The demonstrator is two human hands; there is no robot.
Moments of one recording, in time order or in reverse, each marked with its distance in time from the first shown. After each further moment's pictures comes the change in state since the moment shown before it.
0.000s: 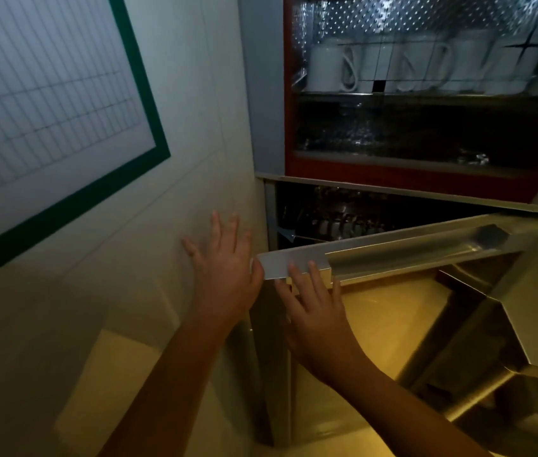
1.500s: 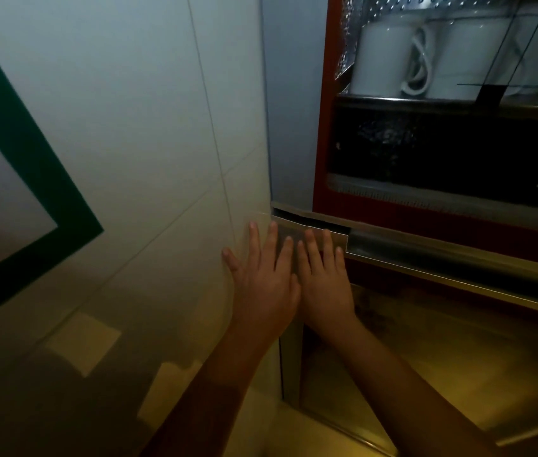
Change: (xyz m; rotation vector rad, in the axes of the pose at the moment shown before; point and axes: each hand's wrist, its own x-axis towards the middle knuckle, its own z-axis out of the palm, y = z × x) left_hand 0.129 0.007 0.102 0.049 0.178 0.013; right_hand 0.173 0.075 0.102 -0.115 -0.388 0.122
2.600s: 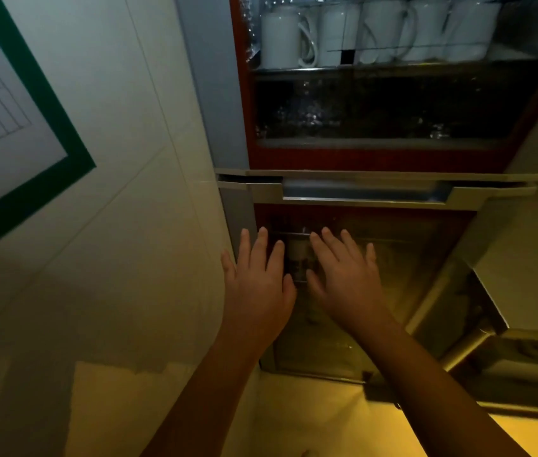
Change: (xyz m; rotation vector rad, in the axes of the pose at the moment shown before) left_hand -0.097 0.029 -0.052 -0.254 -0.048 0.249; right_hand -0.170 0.006 -0.068 0.228 0.027 0.352
